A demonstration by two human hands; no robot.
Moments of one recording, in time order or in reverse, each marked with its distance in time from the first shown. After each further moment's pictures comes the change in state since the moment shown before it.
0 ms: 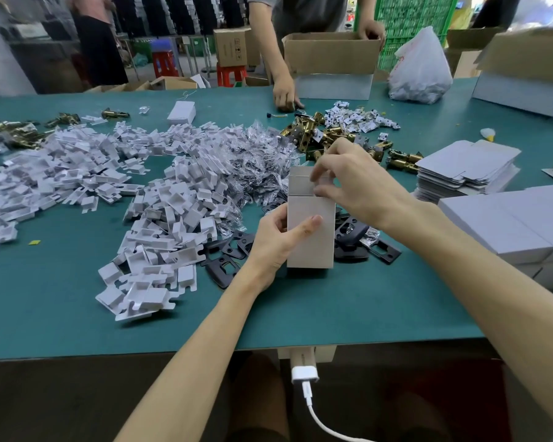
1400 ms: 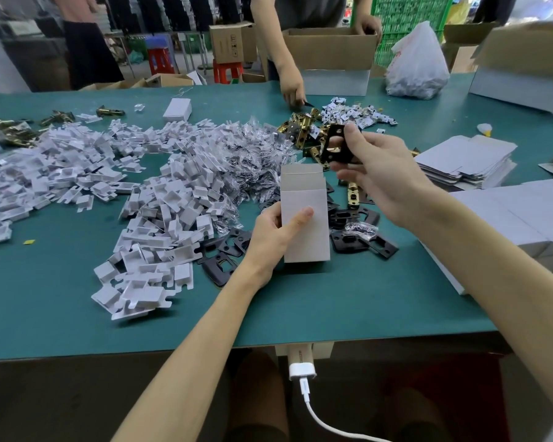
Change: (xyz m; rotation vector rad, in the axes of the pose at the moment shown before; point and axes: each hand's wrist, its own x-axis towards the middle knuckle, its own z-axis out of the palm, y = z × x) left_hand 0.004 -0.006 -0.001 0.026 0.043 -0.009; right_hand -0.007 0.005 -0.012 1.174 0.216 0.516
